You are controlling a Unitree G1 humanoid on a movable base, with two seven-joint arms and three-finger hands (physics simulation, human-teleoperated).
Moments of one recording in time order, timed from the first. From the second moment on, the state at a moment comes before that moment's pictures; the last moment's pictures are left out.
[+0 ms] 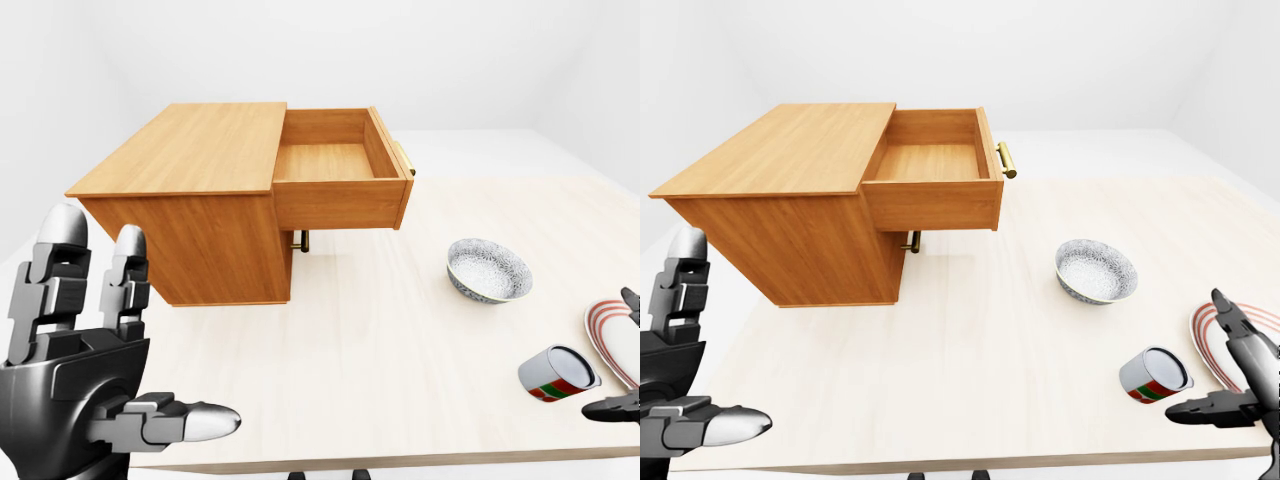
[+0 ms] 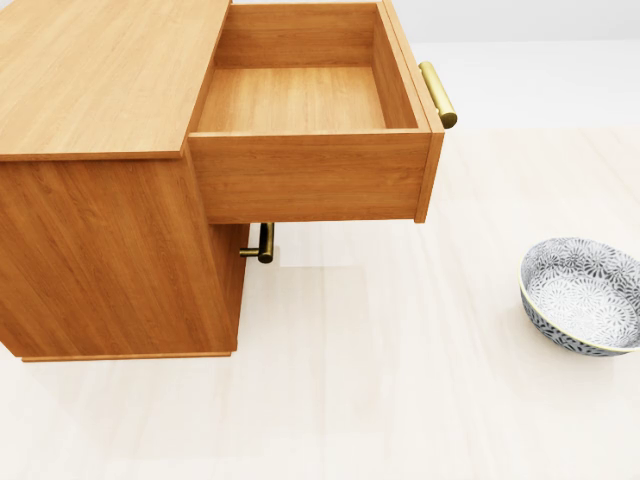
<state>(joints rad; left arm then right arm) 0.45 0.12 0.28 -1.05 -0.48 0.09 -0.09 0.18 -0.37 -0.89 -0.22 -0.61 0.09 0.70</state>
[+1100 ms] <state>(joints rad) 0.45 0.01 0.27 -1.05 -0.39 0.09 -0.20 0.17 -0.41 -0.77 0.01 -0.59 0.09 0.70</state>
